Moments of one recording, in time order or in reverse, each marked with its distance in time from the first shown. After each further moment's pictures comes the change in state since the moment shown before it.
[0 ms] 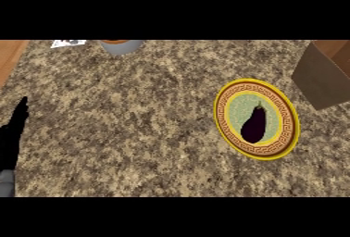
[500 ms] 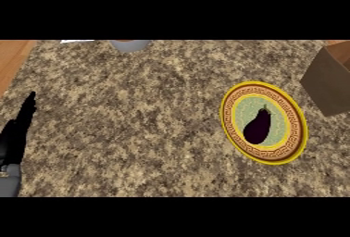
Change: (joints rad) left arm -0.036 -0.012 -0.018 0.002 -0.016 -0.020 0.006; right arm -0.154 -0.149 -0.159 0.296 -0.111 -0.020 -0.410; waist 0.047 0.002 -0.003
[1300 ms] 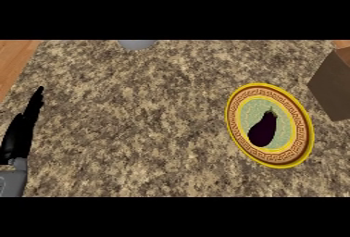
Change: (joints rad) left arm -0.039 -0.022 -0.012 -0.007 -0.031 -0.017 0.021; right arm -0.544 0.069 0.129 0.258 -0.003 0.152 0.200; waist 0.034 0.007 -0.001
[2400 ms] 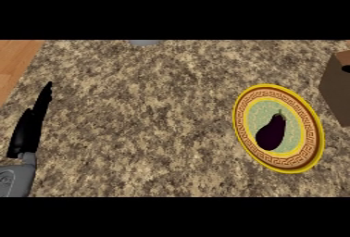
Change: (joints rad) left arm -0.041 -0.029 -0.013 0.020 -0.020 -0.005 -0.026; right arm -0.298 0.180 0.036 0.407 0.104 -0.170 0.166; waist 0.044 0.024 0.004
